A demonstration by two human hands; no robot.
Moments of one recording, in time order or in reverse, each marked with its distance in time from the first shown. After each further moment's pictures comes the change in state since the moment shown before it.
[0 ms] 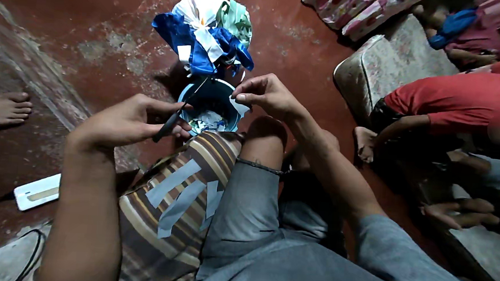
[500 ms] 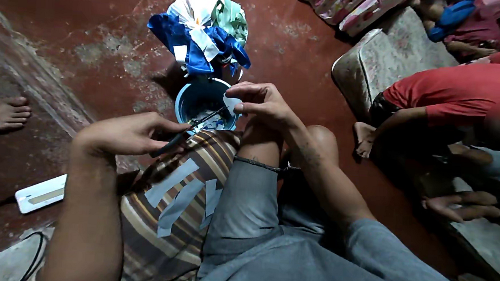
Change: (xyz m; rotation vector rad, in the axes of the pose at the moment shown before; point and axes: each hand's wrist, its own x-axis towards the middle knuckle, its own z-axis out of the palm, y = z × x) left_hand 0.002 -0.001 0.003 0.198 -0.268 -0.120; right_hand -0.019 0.012 0.016 0.138 0.042 -0.115
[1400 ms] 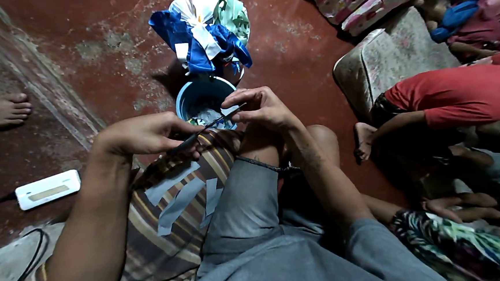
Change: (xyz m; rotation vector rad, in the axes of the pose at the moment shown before) left_hand 0.019 0.006 0.015 -0.168 -0.053 0.120; right_hand 0.001 -0.007 0.010 -0.021 -0.142 0.045
